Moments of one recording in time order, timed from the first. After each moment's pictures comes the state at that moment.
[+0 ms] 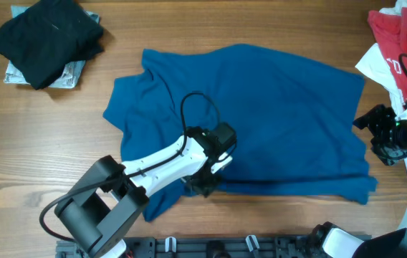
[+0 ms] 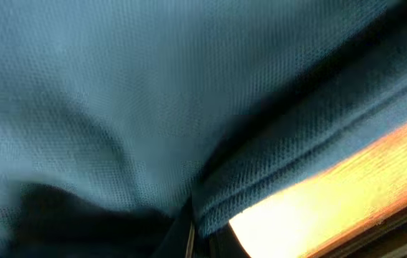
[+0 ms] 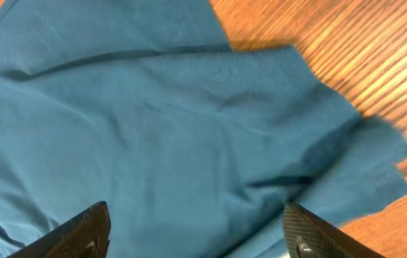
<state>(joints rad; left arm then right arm) -0.85 1.78 1.03 -0.95 0.17 -0.08 -0.54 1.36 1.17 -1.15 -0.24 0.39</state>
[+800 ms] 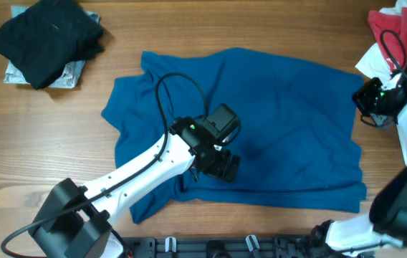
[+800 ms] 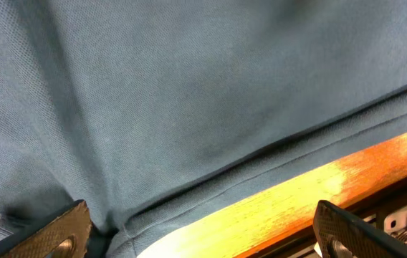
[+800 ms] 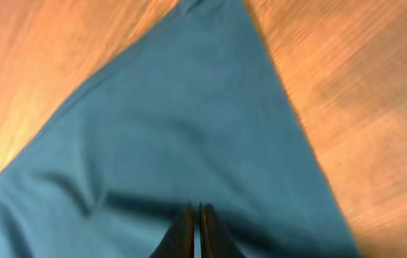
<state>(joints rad) -0.82 1.63 1.15 -0.92 0.17 -0.47 -0.45 1.72 1.17 -0.59 -0.29 0.47</state>
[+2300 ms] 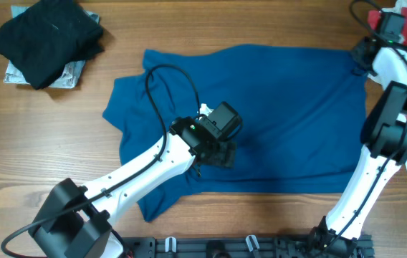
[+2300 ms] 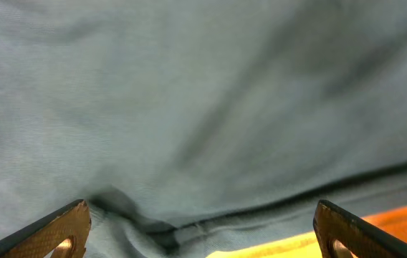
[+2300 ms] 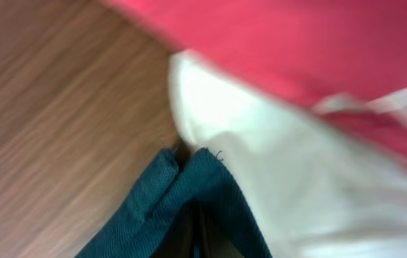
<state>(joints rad) -0.82 1.63 1.15 -0.85 -0.06 -0.61 -0.35 2.42 1.86 -0.46 0.15 0.44</state>
